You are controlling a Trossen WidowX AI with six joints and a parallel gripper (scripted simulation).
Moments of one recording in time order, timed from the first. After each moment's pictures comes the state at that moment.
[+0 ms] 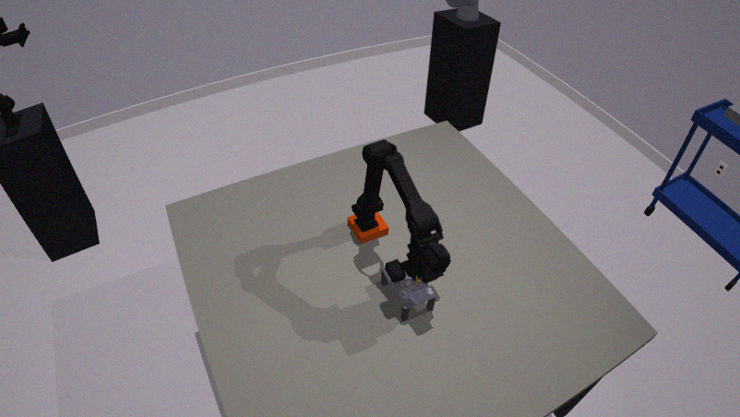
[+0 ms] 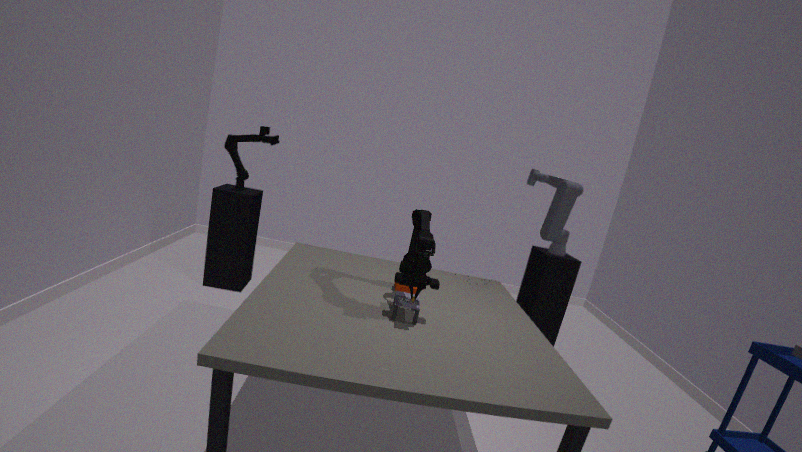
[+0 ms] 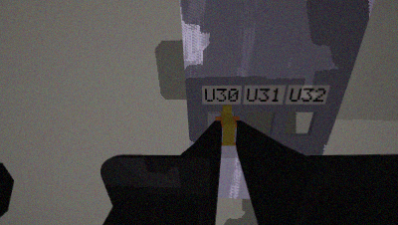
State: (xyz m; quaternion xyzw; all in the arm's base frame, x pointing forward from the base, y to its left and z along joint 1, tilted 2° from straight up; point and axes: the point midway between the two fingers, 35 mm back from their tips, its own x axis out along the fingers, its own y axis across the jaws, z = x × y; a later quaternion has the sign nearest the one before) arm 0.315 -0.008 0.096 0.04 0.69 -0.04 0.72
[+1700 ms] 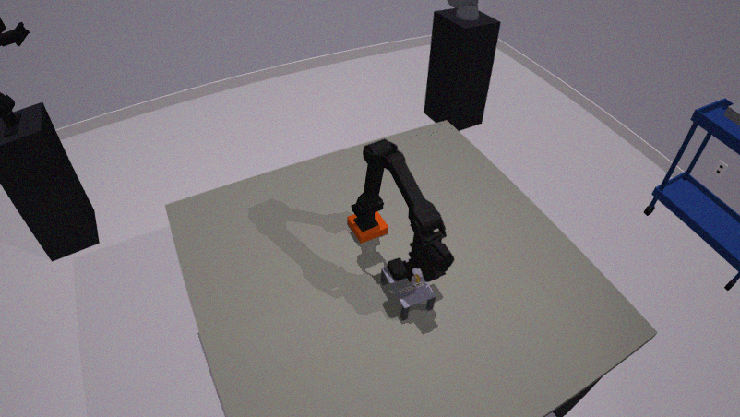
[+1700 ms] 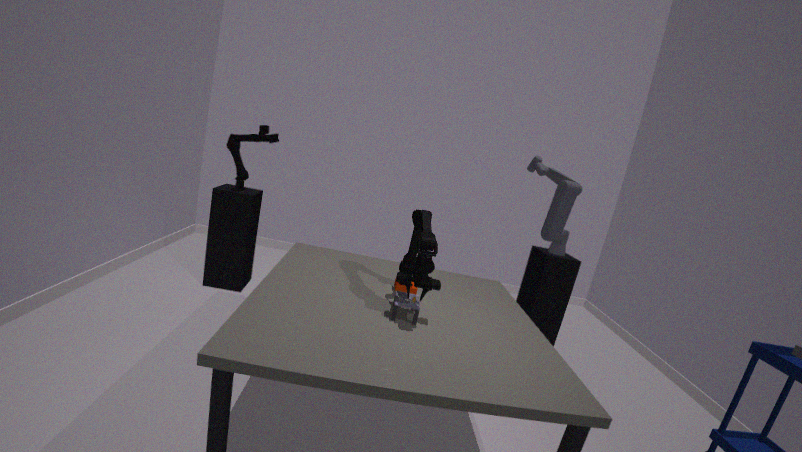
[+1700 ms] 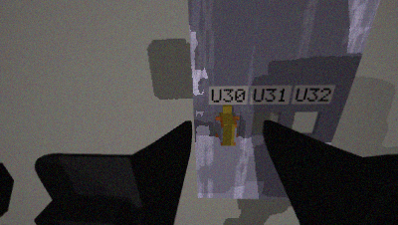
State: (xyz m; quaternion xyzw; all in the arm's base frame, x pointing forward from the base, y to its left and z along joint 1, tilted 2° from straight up) arm 0.316 -0.002 0.095 0.04 0.69 -0.05 0.72
